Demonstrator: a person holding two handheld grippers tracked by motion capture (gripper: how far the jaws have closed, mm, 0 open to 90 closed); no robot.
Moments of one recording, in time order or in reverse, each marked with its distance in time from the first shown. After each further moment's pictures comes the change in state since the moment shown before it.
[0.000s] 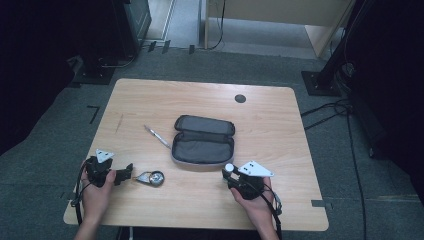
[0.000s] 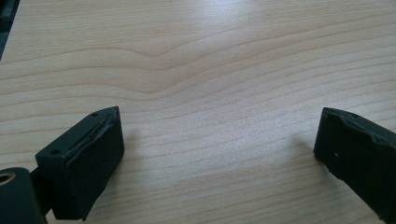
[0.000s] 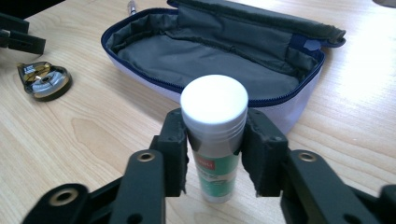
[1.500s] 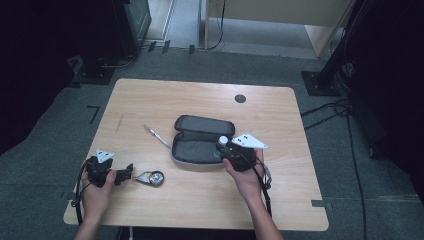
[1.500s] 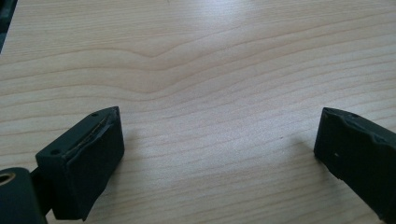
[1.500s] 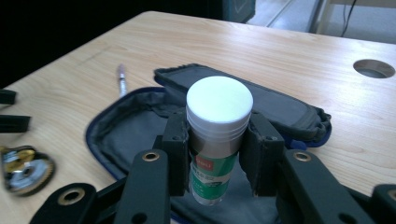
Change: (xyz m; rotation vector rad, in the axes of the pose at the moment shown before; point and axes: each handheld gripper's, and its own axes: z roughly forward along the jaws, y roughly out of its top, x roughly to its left) left arm 0.000 0.000 0.000 0.002 -0.005 0.004; right arm -0.008 0.069 0.031 -0.093 -0.026 0.027
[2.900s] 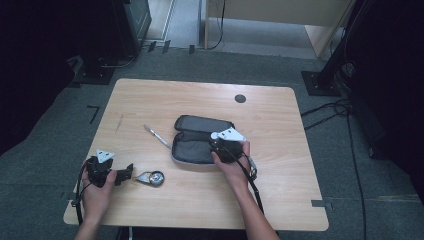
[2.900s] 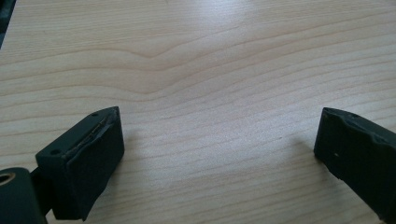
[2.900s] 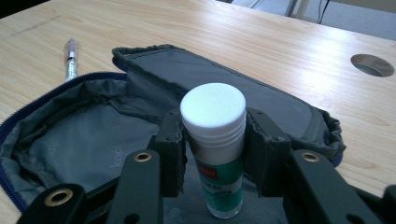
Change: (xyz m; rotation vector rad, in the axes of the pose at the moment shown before) left arm -0.001 0.000 0.000 -0.002 -0.002 0.000; right arm 0.004 -0.006 0.059 0.057 -0.117 -0.076
